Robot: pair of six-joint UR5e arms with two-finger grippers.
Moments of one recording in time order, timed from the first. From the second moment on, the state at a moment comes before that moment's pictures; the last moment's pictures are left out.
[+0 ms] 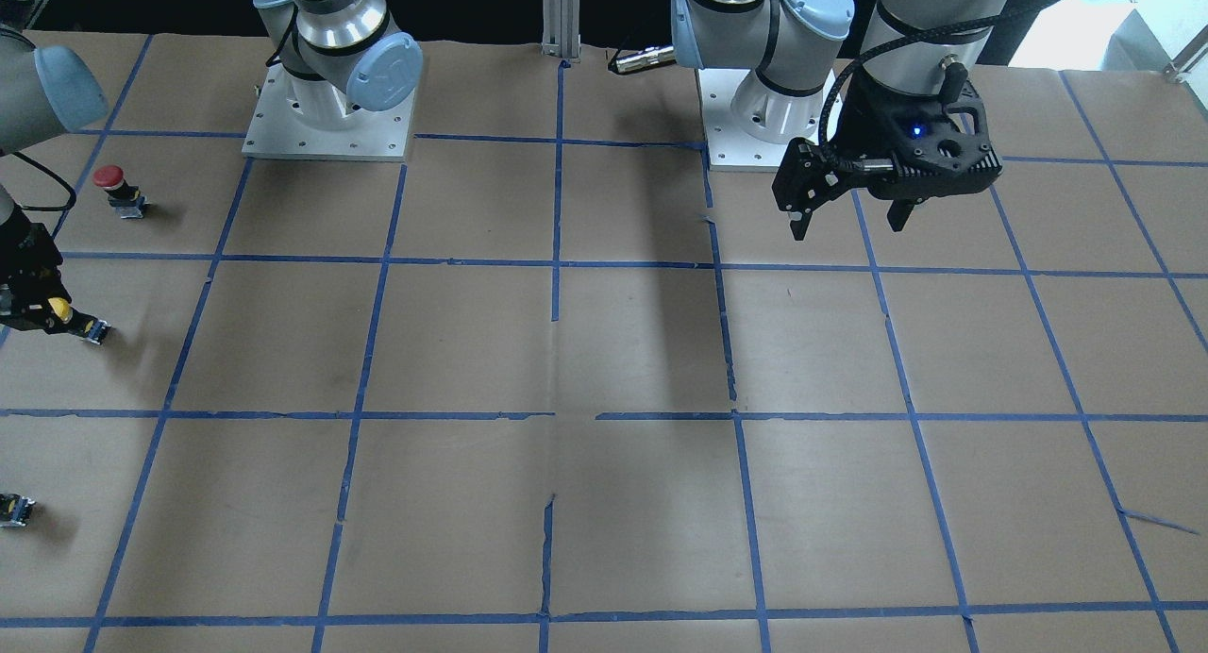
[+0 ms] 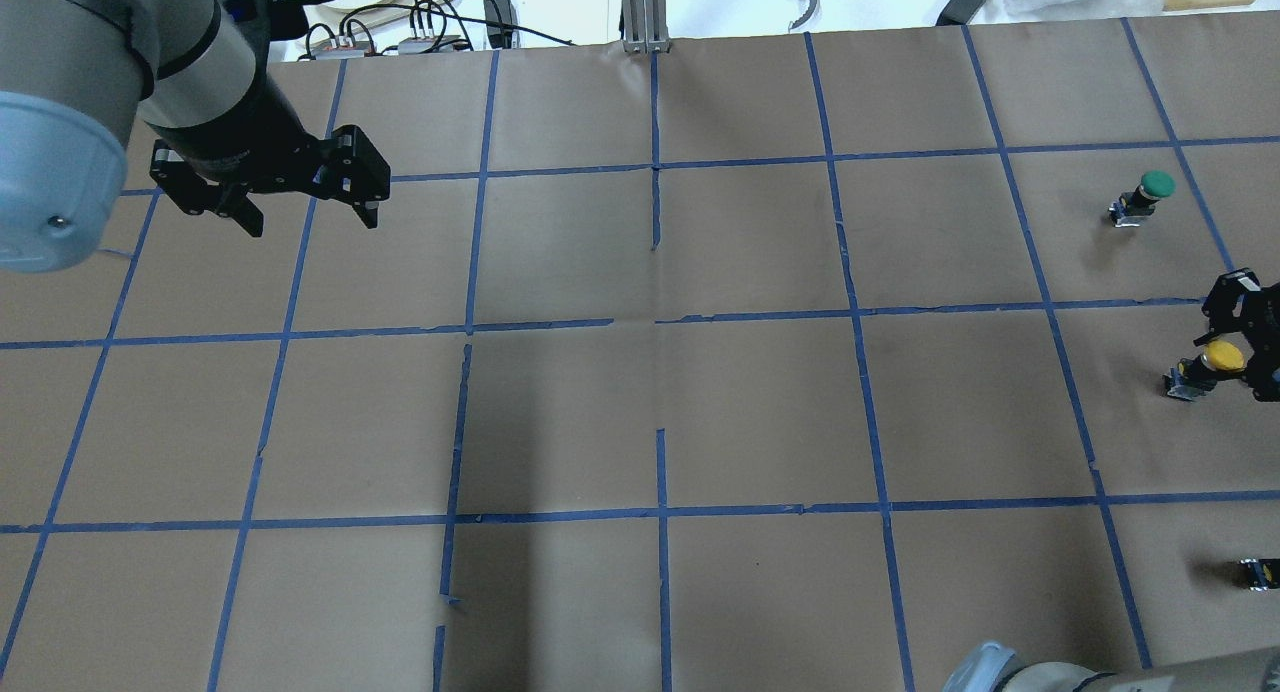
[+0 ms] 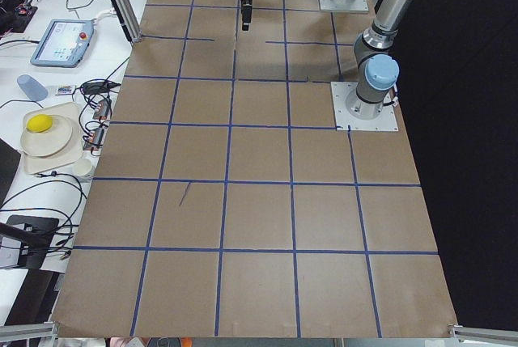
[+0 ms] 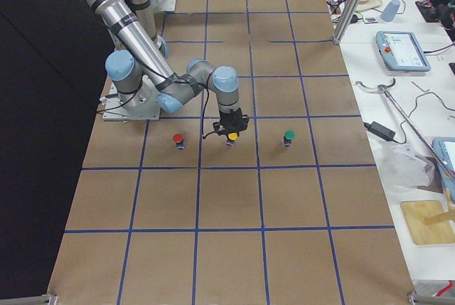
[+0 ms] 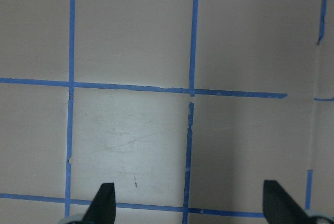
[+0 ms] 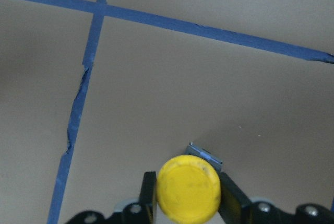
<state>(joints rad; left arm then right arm) -1.56 -1.52 -1.66 -1.45 1.66 -0.06 0.83 -1.40 2.16 -2.48 -1.60 0.60</state>
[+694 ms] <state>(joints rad) -1.55 -1.43 -1.68 -1.43 1.66 -0.07 0.83 -1.41 2.11 -2.35 -1.65 0.62</state>
